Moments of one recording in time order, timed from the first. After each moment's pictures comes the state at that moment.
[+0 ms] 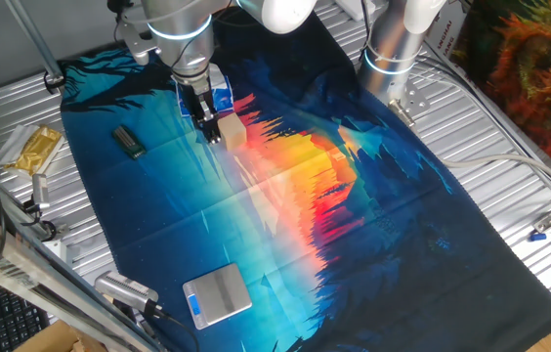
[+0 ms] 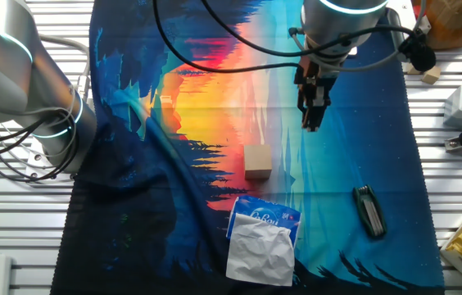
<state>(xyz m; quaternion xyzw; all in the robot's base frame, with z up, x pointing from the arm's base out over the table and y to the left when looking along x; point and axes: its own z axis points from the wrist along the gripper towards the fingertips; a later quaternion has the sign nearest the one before) 0.501 0.000 0.170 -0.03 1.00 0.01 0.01</state>
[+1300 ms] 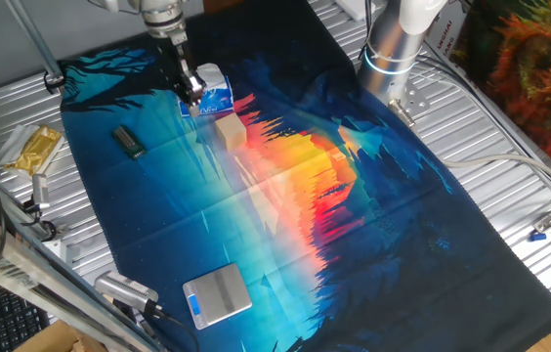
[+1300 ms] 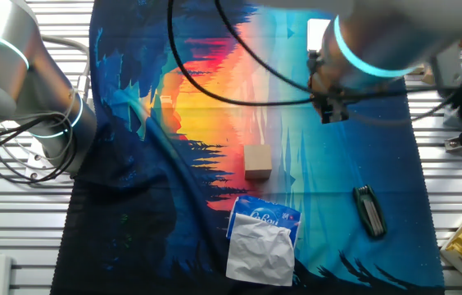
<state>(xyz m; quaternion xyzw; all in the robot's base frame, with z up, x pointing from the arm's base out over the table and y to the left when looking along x) 0.512 -0.016 0.237 -0.09 0.99 0.12 0.01</state>
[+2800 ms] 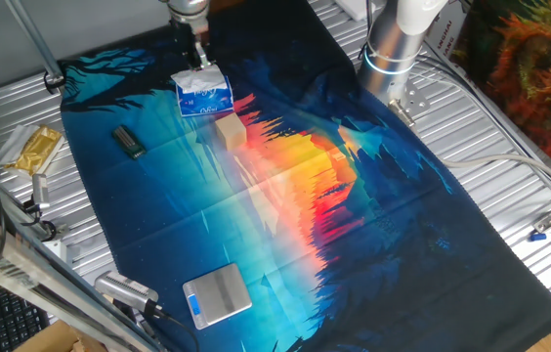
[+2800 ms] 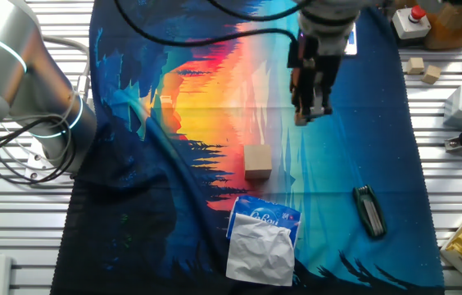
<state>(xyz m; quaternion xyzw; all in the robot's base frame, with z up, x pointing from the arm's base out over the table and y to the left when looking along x) 0.478 -0.078 0.274 -0.01 1.00 -0.08 0.00</state>
